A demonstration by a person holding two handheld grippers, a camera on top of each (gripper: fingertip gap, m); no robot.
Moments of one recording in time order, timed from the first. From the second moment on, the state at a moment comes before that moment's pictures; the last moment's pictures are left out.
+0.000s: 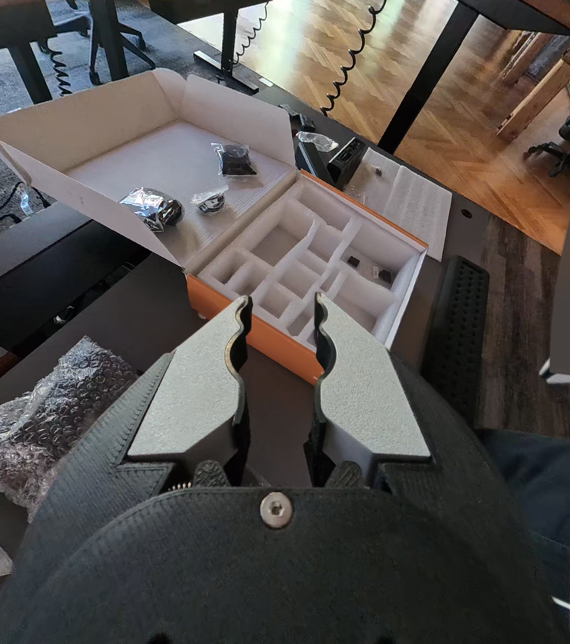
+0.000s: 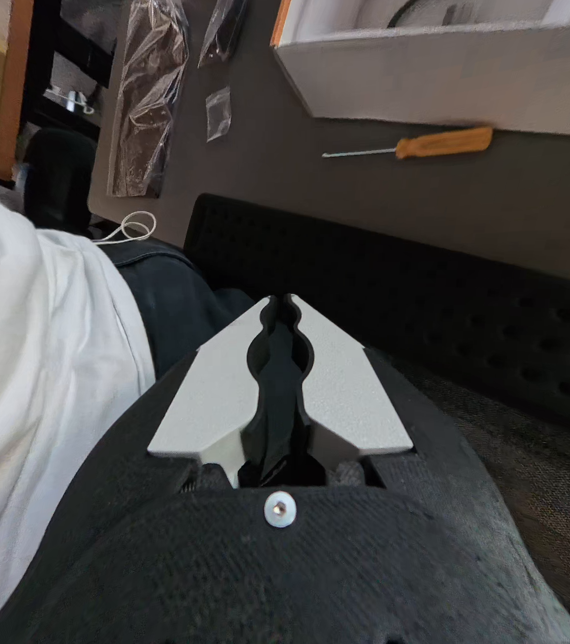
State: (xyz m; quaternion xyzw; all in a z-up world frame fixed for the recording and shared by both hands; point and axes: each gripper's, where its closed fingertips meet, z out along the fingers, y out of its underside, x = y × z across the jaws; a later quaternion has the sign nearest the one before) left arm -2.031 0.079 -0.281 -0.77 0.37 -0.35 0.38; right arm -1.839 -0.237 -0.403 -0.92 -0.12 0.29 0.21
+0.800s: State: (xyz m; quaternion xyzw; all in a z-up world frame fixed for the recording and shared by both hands) left arm -2.020 0.036 -0.243 -0.79 0.36 -0.27 0.42; right arm -1.711 -0.140 -0.300 -0.89 -0.07 -0.02 0.44
